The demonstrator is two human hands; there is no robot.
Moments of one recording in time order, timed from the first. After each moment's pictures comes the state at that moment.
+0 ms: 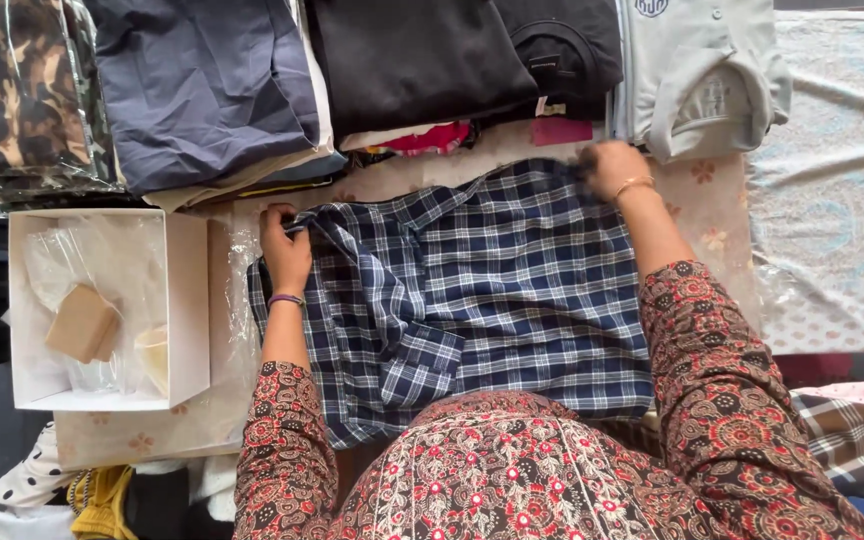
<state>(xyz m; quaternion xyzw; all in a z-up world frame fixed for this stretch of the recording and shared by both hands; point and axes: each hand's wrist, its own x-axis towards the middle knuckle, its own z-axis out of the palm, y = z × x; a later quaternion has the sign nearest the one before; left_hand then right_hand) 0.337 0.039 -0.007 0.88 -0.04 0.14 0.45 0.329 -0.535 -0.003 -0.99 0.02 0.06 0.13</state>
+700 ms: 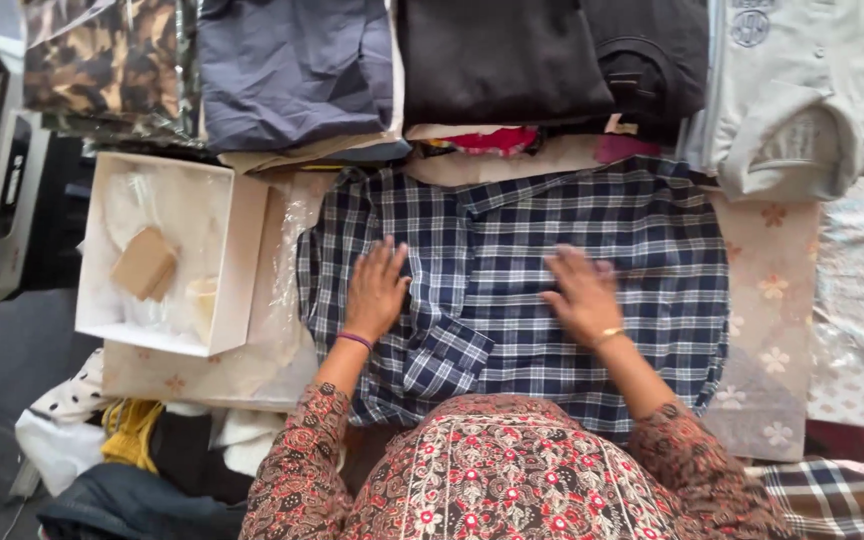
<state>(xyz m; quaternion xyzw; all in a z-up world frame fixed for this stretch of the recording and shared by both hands) 0.221 0.005 -0.007 0.96 -0.19 0.05 0.20 0.172 -0.390 -0.010 -0.98 -0.11 0.04 0.16</state>
